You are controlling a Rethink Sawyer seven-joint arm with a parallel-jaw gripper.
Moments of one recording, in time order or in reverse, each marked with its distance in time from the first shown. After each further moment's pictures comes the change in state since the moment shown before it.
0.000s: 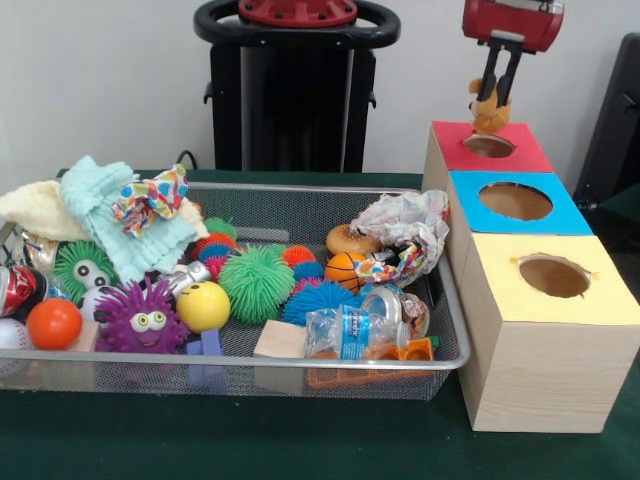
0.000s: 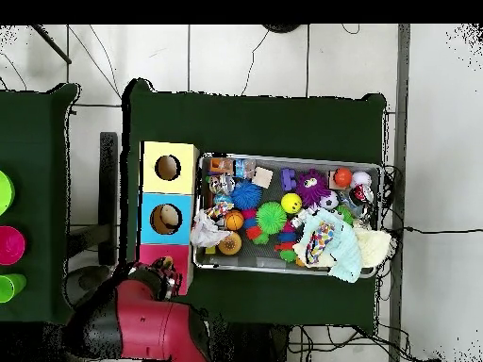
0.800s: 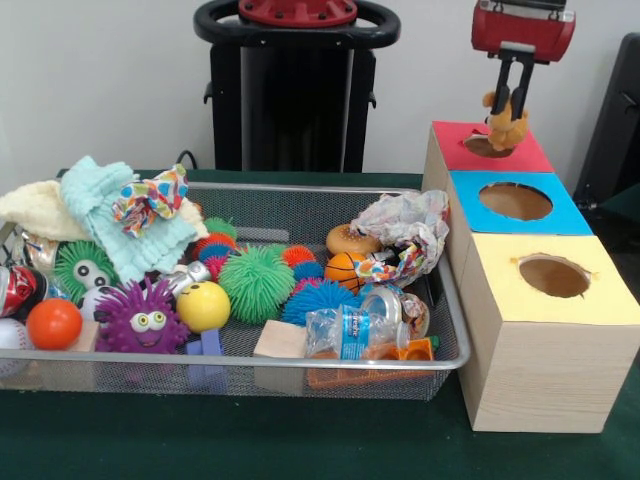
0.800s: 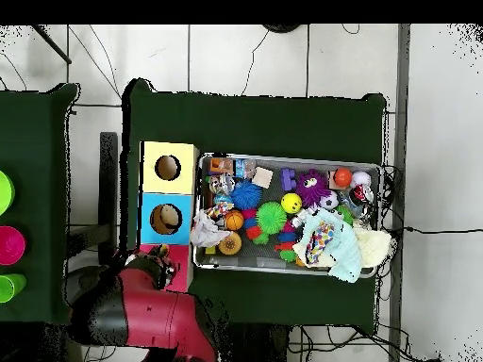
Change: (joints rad) arm -0.062 0.000 0.070 0.007 0.053 -0.076 0.000
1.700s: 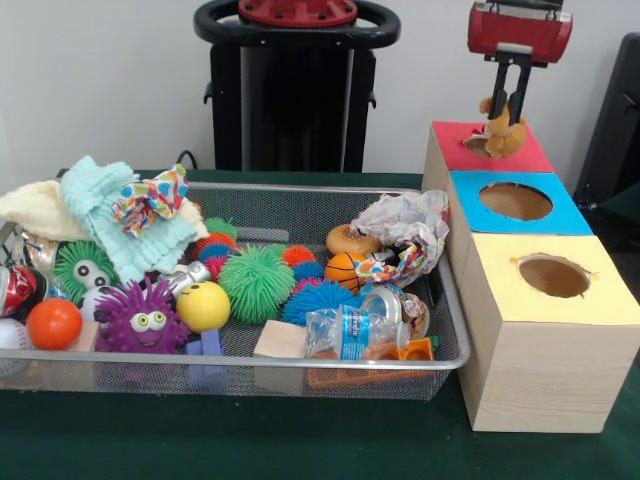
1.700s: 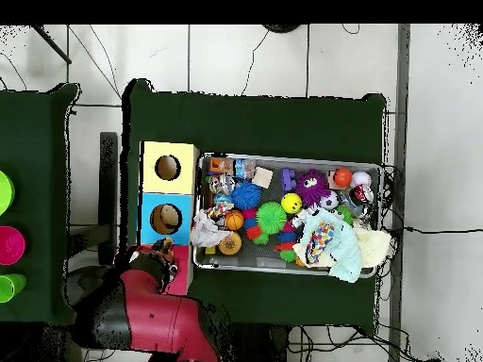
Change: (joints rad) arm 0.002 0.000 -0.011 0.021 0.000 -0.102 0.000
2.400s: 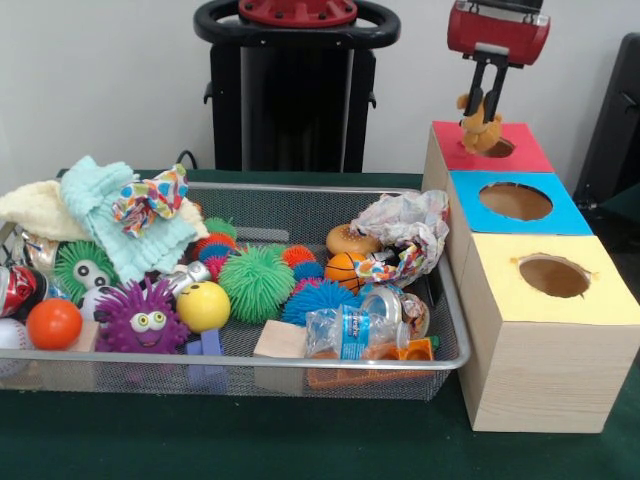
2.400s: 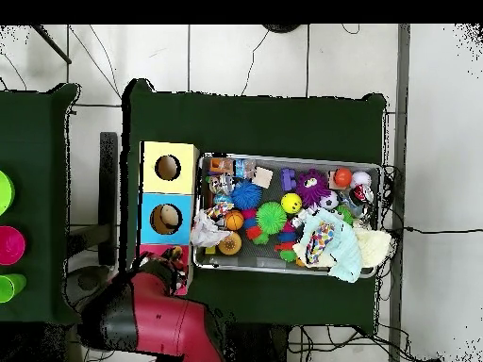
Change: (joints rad) arm 0.018 0.024 -0.053 0.000 0.000 0.073 0.000
